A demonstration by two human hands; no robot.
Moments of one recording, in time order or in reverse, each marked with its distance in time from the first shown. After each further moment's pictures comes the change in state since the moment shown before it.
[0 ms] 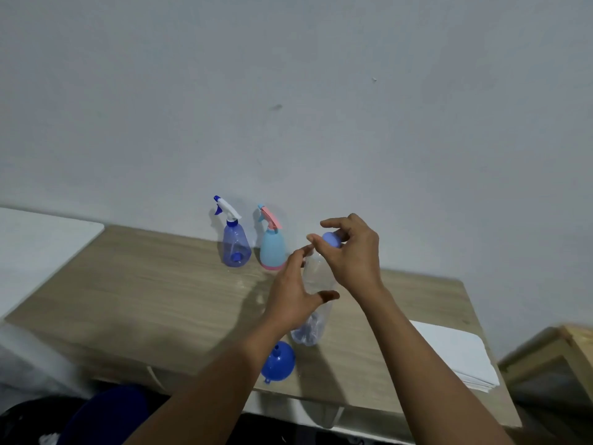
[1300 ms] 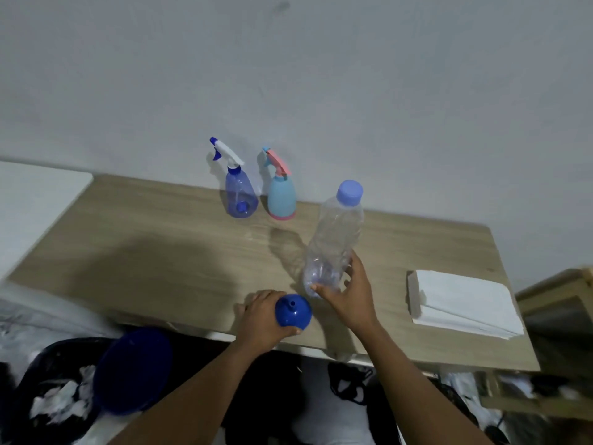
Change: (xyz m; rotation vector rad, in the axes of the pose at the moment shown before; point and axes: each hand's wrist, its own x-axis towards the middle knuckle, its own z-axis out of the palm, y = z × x) left_hand -0.057 -0.167 -0.001 0.485 -0.290 -0.212; right_hand -0.118 0.109 0.063 0.178 -0.188 0.406
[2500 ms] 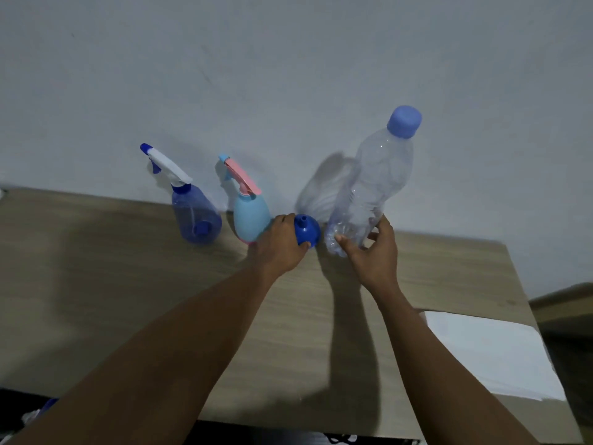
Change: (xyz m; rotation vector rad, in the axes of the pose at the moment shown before) left_hand 0.256 0.088 -0.013 -0.025 0.134 0.219; right_hand 0.180 0.053 -0.026 -0.020 0.222 -0.007
